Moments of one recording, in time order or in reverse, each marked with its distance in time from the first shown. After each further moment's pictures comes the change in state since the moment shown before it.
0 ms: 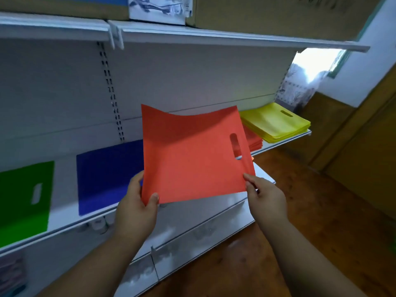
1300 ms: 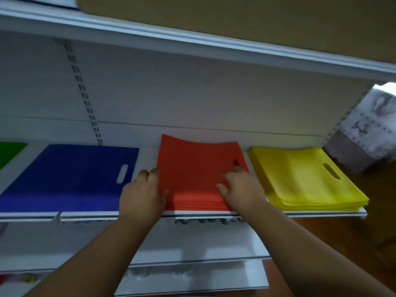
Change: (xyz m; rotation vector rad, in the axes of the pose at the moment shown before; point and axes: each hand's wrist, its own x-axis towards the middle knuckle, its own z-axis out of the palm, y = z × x) left_hand 0.135 0.089 0.232 0.857 0.187 0.006; right_hand 0.320 0.063 0.023 -0.397 -0.499 -0.653
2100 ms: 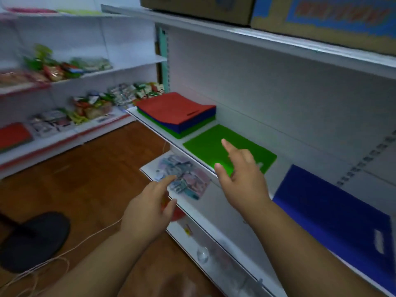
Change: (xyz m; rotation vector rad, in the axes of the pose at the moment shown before) left_hand -0.264 -0.457 -0.218 -0.099 0.231 -0.668; right_hand -0.056 -0.610 0.067 0.581 -0.001 -0.792
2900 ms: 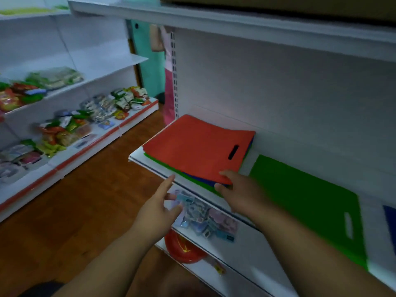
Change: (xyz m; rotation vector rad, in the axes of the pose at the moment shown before) left_hand 0.295 -0.198 -0.007 -0.406 -0.386 -0.192; right_hand 0.254 -0.016 0.207 -0.019 -0.385 0.473
